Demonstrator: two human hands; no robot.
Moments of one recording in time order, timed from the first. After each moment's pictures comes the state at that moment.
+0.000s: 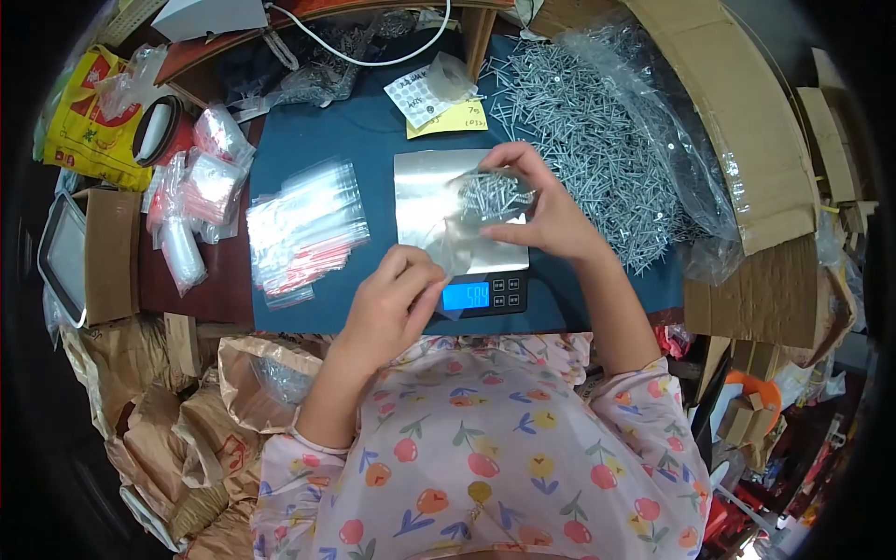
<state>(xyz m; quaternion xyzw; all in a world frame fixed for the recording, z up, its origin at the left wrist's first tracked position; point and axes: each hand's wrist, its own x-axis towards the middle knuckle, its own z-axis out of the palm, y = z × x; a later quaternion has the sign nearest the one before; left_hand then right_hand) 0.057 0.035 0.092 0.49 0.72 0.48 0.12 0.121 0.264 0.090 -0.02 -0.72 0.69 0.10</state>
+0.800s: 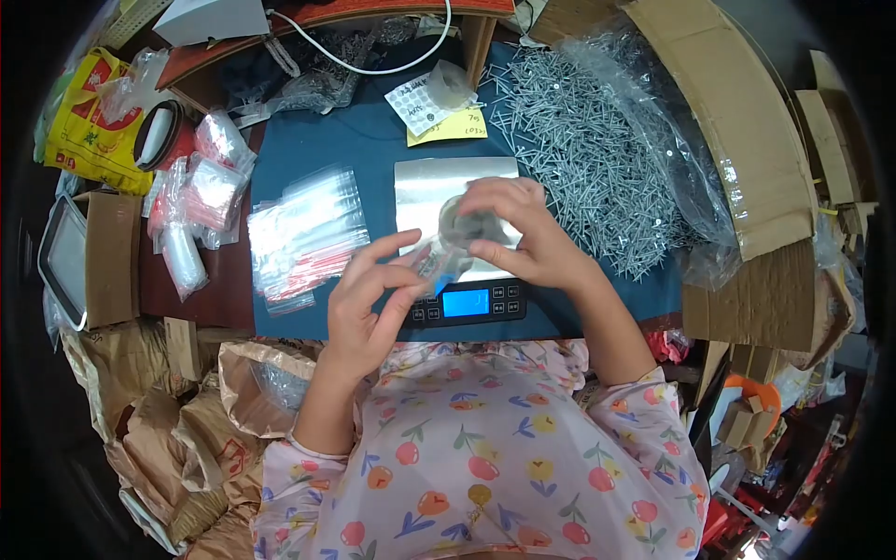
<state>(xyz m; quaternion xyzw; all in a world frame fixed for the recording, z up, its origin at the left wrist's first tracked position) 0.044 0.022 0.099 0.43 0.69 0.57 0.14 0.130 0.255 0.092 0.07 -0.90 0.40 0.15</state>
